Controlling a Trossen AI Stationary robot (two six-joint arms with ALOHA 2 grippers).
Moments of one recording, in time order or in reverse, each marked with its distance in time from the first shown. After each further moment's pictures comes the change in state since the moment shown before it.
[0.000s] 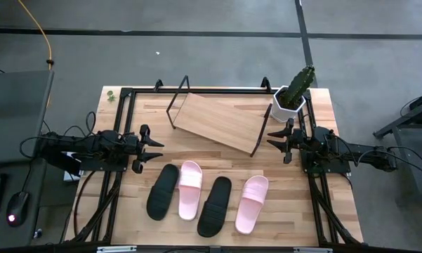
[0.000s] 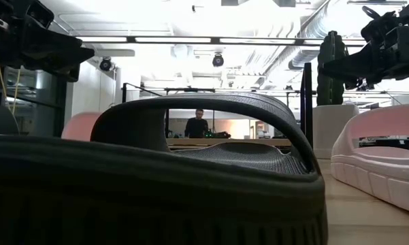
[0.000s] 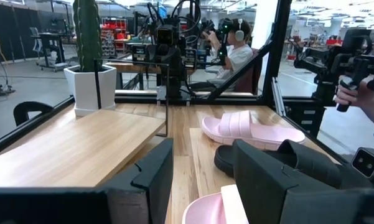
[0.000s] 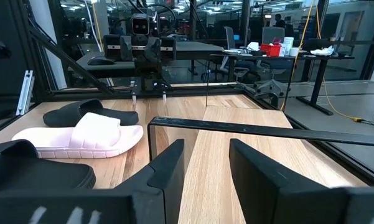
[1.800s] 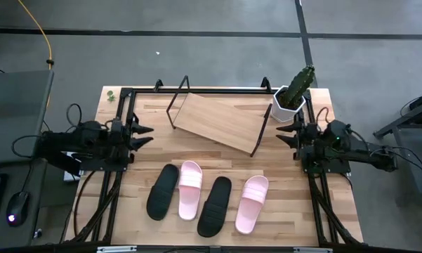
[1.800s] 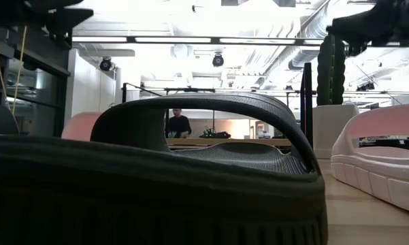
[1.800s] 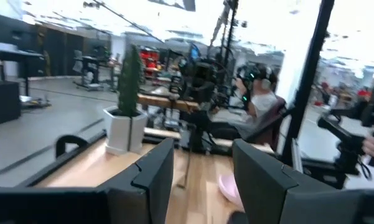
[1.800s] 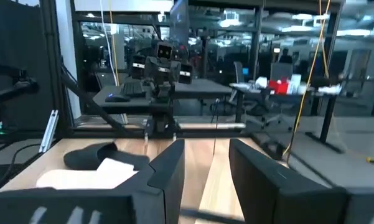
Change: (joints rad) left arm 0.000 0.018 0.257 -0.099 -0.156 -0.081; right arm 0.000 0.015 0.225 -0.072 -0.058 -0.035
